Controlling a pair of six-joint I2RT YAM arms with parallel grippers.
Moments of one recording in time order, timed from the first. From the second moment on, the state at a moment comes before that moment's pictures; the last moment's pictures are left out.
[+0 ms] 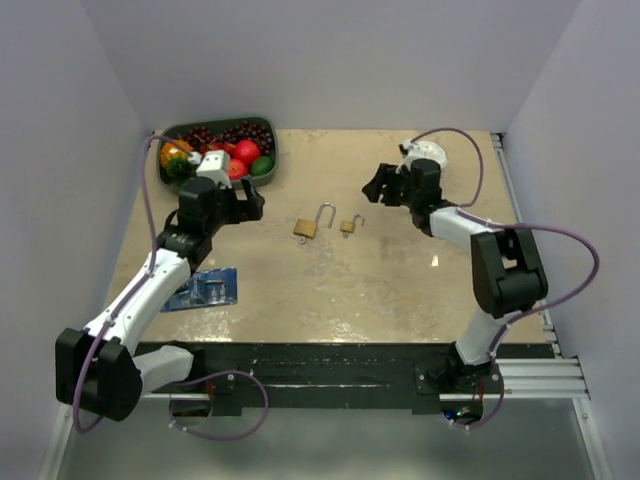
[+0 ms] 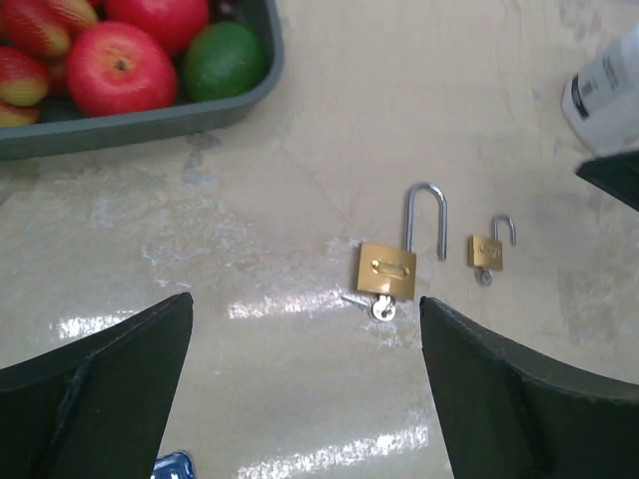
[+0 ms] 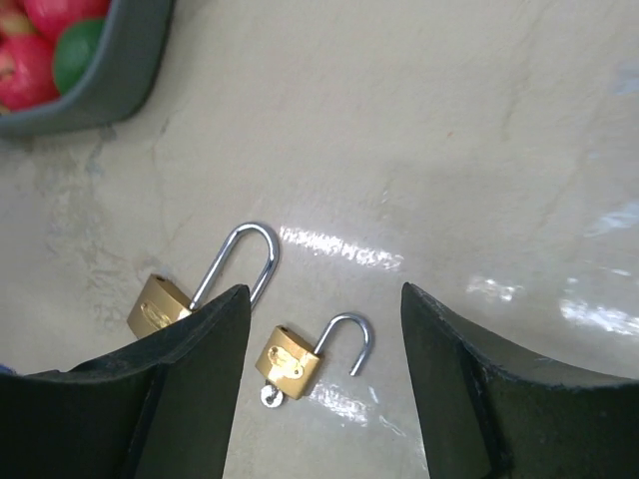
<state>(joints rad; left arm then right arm) -0.32 1.20 0.90 -0.13 -0.03 -0.29 0.27 1.83 1.08 0.28 -0.25 0.38</state>
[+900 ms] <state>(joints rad) -0.21 0.91 0.79 0.09 -0.13 -0.33 0.22 1.09 0.64 0.41 0.02 0.36</state>
